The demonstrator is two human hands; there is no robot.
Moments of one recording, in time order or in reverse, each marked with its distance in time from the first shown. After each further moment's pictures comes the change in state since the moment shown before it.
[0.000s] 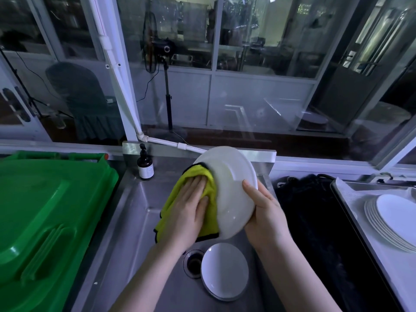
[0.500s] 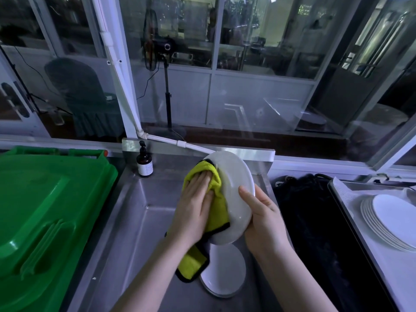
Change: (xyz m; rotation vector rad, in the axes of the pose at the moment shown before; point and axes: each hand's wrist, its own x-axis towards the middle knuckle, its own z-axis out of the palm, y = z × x) left_hand 0.005 0.016 0.006 -0.082 0.026 -0.009; right_hand -0.013 0.007 -0.005 -0.080 0.020 -0.009
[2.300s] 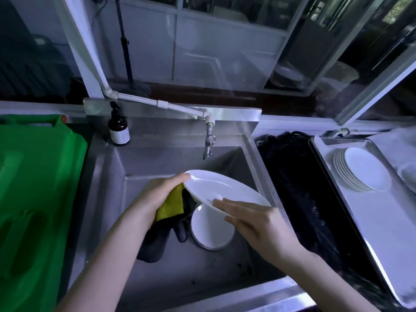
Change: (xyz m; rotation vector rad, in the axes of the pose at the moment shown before) left_hand -0.008 -0.074 -0.062 -0.765 -0.431 -1.071; right_hand -0.044 0.044 -0.007 -1.463 -0.375 -0.549
